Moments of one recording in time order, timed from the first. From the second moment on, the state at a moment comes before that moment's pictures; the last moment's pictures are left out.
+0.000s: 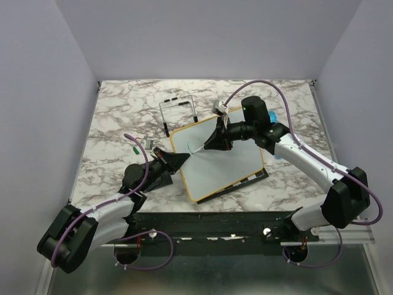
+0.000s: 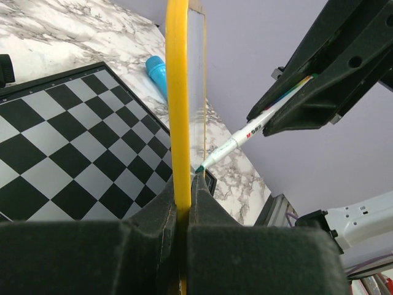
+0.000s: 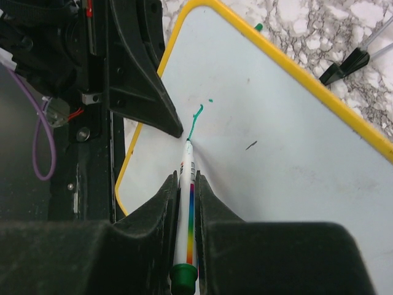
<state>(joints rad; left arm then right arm) -0.53 1.03 0.13 1.06 0.27 -0.83 0.58 1.44 1.18 -0.24 -0.84 -0.16</state>
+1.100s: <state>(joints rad) -0.53 1.05 0.12 1.08 0.27 -0.83 0.56 1.50 1.28 -0.28 -0.88 -0.13</state>
